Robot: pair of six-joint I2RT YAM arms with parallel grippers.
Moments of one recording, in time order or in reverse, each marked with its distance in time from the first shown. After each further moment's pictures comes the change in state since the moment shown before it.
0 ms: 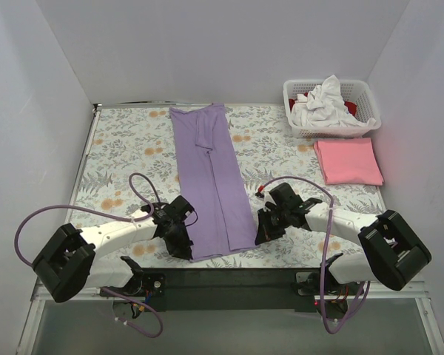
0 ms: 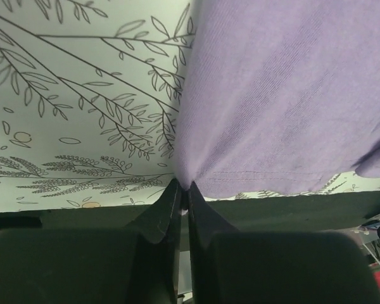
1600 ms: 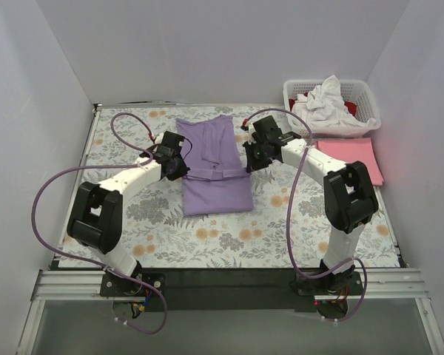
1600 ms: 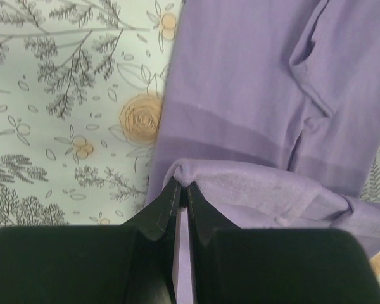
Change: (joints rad) left arm 0.375 0.394 0.535 0.274 -0.370 0.356; right arm -0.155 0.499 0.859 -0.240 0.273 -0.280
